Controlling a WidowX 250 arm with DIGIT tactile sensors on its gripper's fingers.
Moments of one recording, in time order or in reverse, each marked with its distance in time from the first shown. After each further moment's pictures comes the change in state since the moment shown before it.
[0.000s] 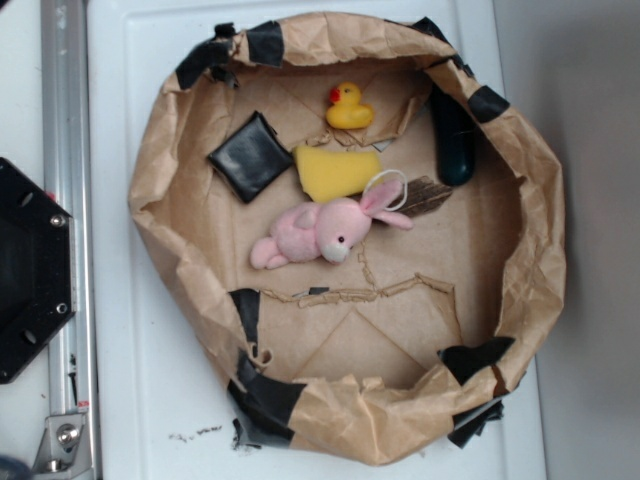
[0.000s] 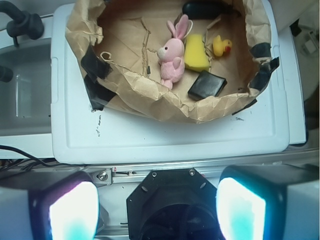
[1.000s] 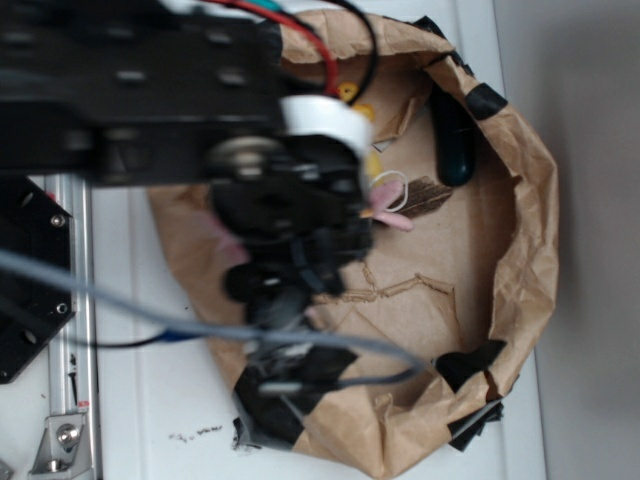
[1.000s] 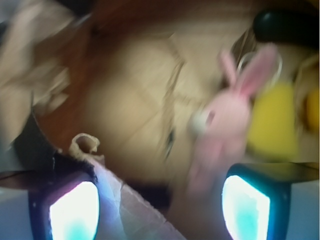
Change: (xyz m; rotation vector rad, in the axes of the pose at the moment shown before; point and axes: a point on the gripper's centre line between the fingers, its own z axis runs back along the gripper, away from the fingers) arm 0.126 0.011 -0.152 -0.151 0.035 -0.092
